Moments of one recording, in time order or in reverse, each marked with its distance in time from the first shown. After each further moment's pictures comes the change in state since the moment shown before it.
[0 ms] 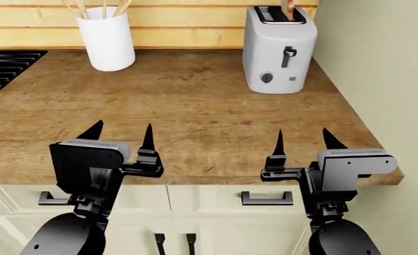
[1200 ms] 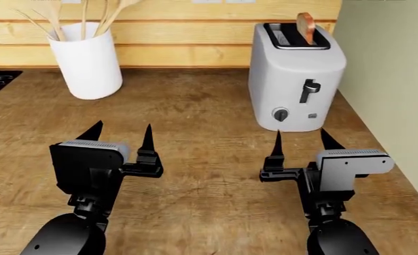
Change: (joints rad) left arm 0.001 -0.014 0.015 -0.011 -0.011 0.021 -0.018; right arm 0.007 0.010 -0.021 0.024 0.014 -0.022 0.012
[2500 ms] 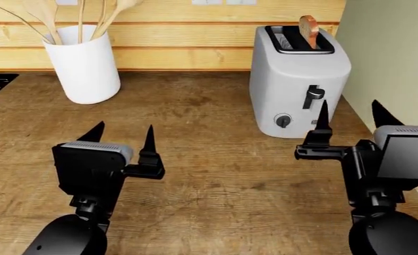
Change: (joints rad) left arm 0.002 -0.013 0.024 -0.010 -0.006 0.025 -0.012; right arm 0.046 0.131 0.147 -0.338 0.129 0.279 0.106
